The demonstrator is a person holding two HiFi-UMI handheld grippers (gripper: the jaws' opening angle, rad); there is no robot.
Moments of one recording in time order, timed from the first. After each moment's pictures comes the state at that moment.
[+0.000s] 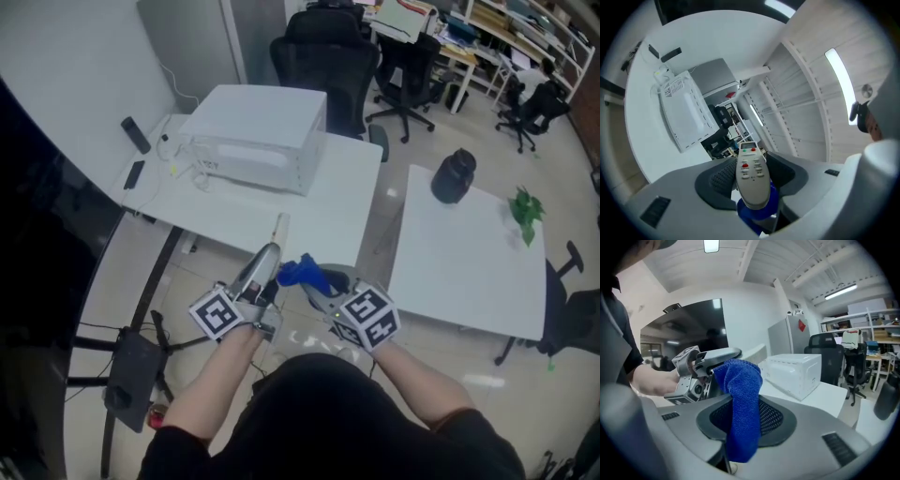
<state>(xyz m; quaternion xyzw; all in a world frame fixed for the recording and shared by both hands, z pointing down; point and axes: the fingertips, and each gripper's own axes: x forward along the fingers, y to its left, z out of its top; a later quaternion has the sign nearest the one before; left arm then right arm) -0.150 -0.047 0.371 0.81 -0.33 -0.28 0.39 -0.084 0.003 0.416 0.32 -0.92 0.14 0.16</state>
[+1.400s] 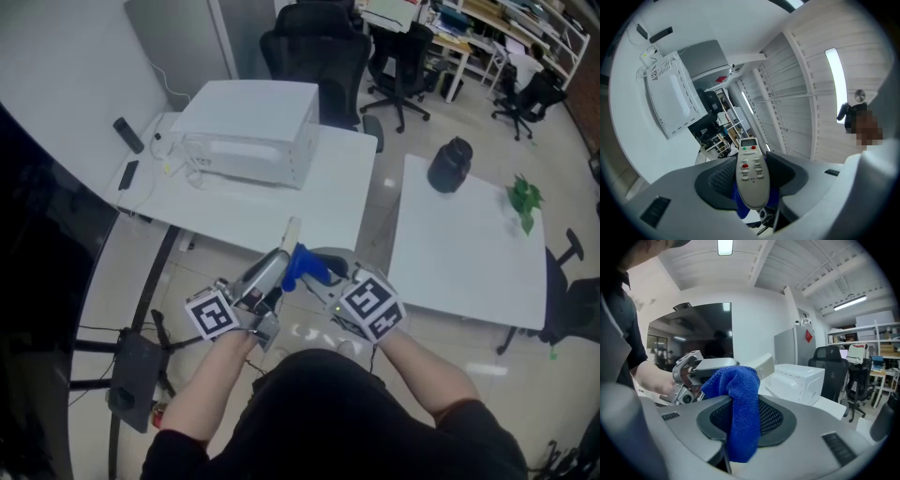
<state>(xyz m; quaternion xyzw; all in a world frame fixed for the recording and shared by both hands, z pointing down) -0.114 -0.023 0.359 0.85 -0.23 -0.24 0.40 -0.084 -0.003 0.381 0.31 -0.94 0.08 0.15</state>
